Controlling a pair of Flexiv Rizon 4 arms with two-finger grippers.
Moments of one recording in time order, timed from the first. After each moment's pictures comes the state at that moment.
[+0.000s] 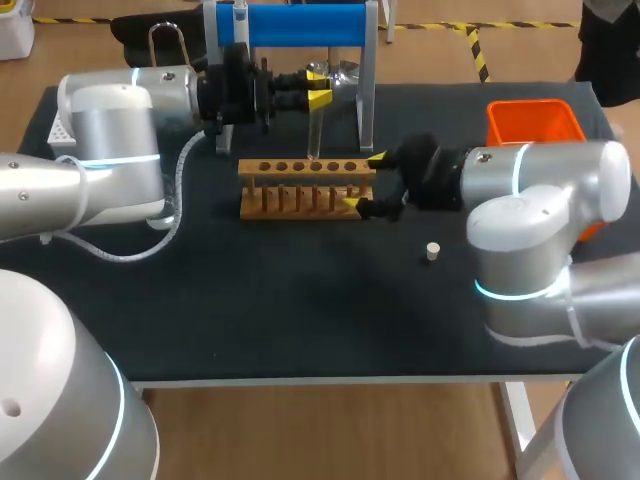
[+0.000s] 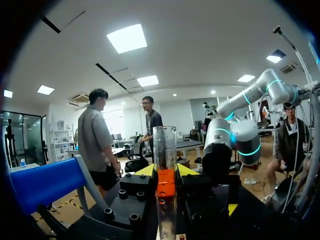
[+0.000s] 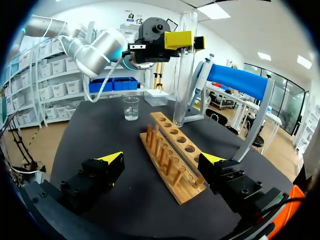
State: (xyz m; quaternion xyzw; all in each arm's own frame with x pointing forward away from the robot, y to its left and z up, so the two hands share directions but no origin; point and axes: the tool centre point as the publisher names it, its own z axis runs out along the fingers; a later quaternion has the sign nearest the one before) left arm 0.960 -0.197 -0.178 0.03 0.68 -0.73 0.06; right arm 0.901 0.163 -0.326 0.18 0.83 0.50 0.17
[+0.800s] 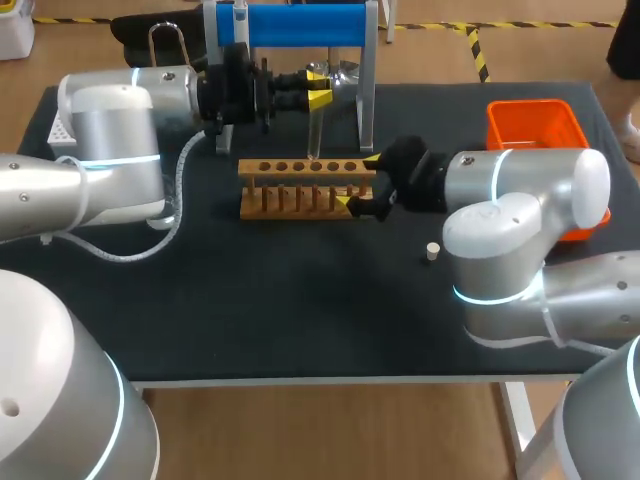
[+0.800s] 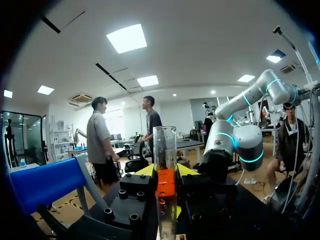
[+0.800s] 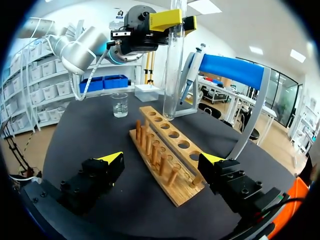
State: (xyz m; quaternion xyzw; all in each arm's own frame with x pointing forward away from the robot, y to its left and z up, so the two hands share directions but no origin) left arm 0.960 -0.197 -0.178 0.03 0.68 -0.73 0.06; right arm 0.918 0.167 -0.342 0.21 0.83 0.49 0.18
